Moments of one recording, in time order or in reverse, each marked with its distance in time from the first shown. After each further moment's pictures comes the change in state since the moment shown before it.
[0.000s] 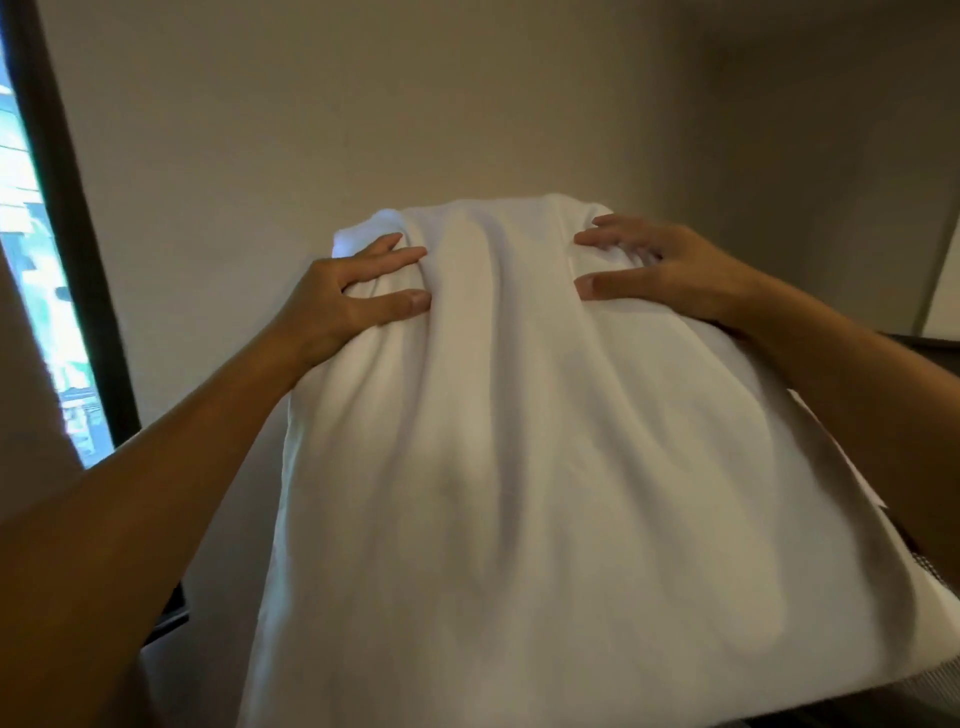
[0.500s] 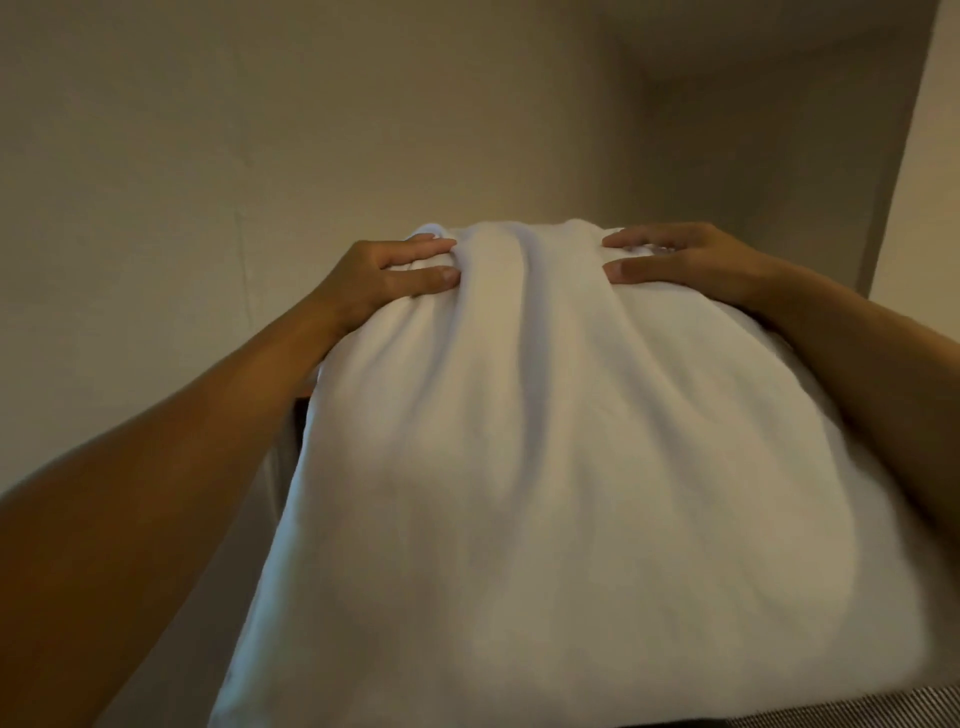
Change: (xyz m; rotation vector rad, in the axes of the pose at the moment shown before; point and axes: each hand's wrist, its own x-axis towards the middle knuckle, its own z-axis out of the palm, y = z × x) left_hand 0.154 -0.034 0.086 -0.152 -0.146 0.002; right_hand 0.055 0.090 -0.062 -0.036 0.070 0.237
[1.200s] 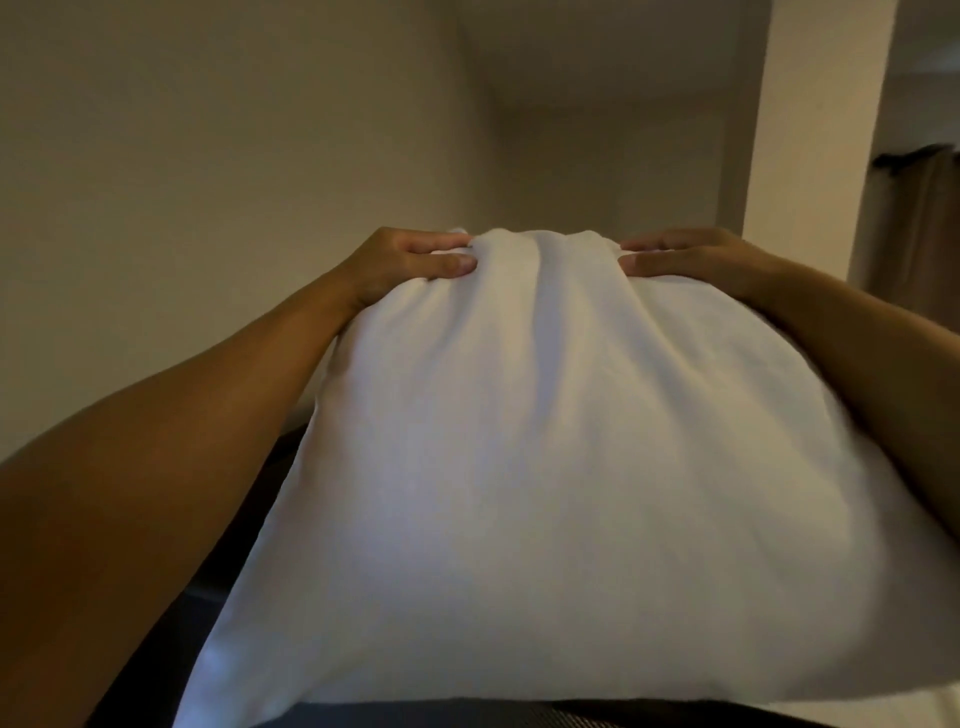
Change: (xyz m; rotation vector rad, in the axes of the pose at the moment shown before) left_hand 0.233 -0.118 0.056 -0.188 -0.332 0.182; right_hand 0.110 0.064 -0.003 -0.138 0.284 0.356
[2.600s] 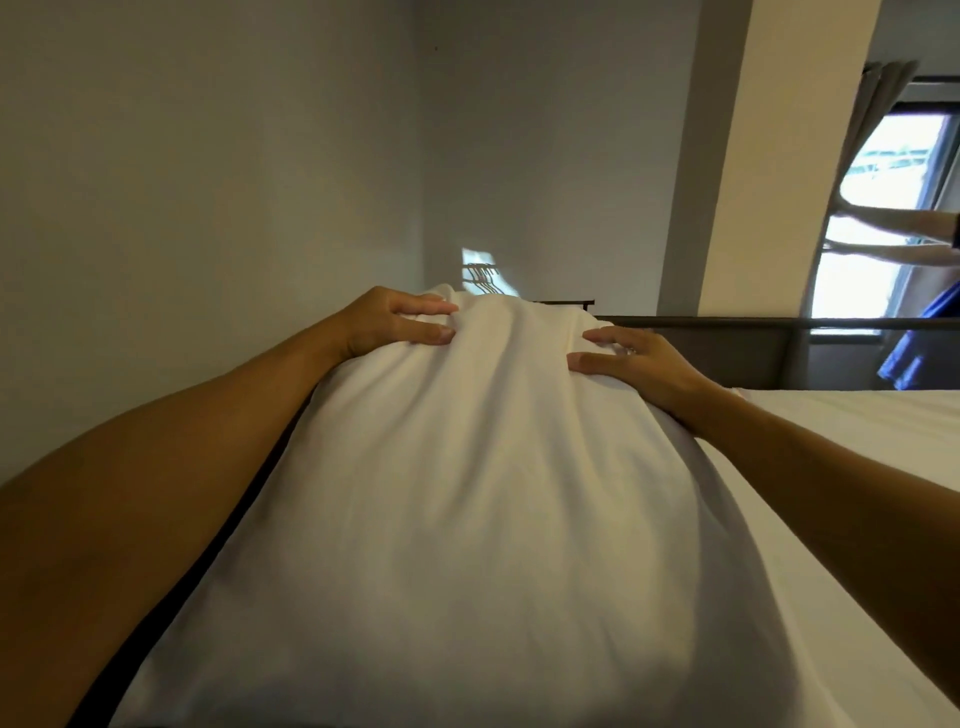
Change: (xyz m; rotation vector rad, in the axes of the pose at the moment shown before) left_hand 0.145 -0.242 0.076 -0.041 -0.363 -0.072; right_hand 0.096 0.162 0.162 0.117 0.077 0.337
